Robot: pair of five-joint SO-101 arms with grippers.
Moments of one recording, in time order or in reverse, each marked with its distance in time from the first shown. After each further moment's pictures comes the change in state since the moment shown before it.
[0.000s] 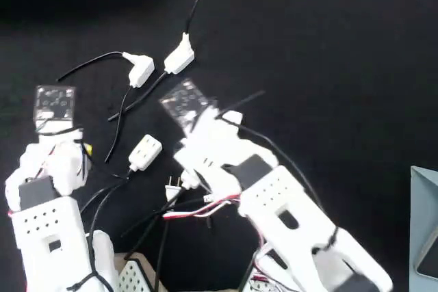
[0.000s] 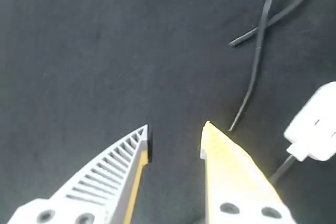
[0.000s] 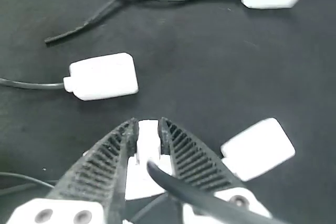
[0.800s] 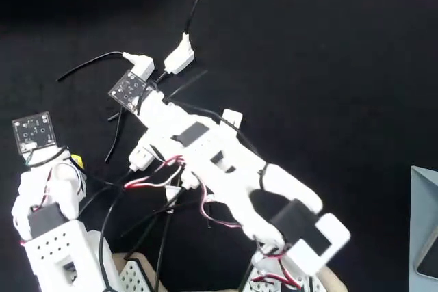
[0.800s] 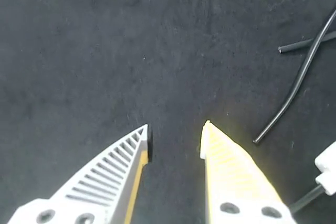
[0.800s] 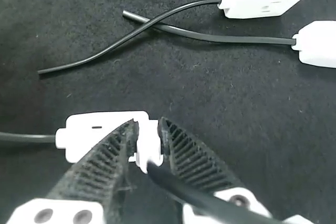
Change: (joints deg) left arm -6.4 -15.0 17.2 -7.6 9.0; right arm -3.7 37.5 -20.9 -12.3 5.2
